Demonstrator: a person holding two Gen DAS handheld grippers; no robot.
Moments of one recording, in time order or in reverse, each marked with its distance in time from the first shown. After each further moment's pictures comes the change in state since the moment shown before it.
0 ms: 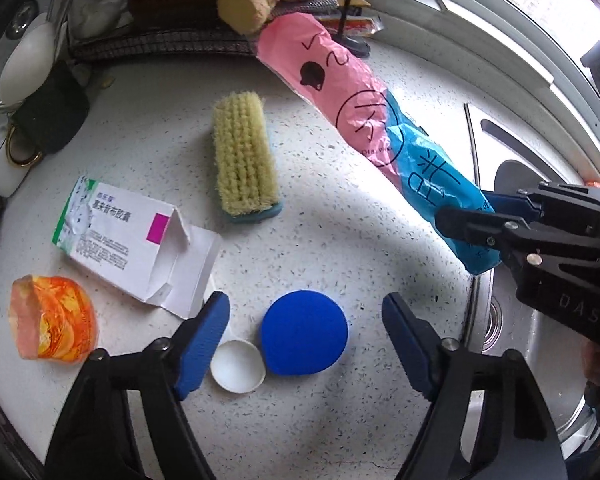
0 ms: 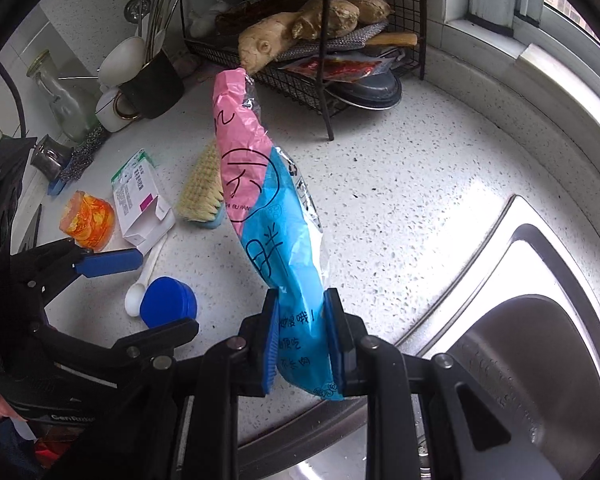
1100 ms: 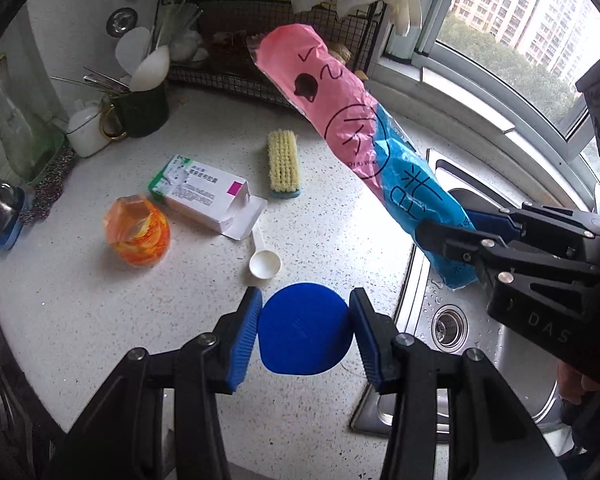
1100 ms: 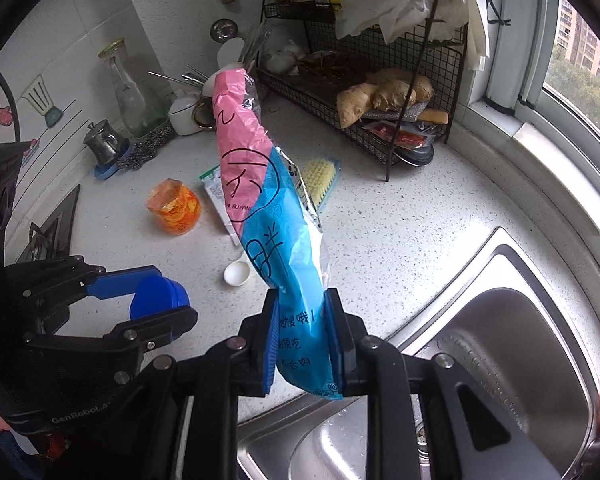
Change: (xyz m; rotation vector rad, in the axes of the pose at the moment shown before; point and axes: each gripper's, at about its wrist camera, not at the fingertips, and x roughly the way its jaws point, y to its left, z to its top) left arm -0.144 0.009 -0.103 -0.146 -0.187 0.014; right arm -0.081 0.096 -0.036 -0.126 -0.124 -0.015
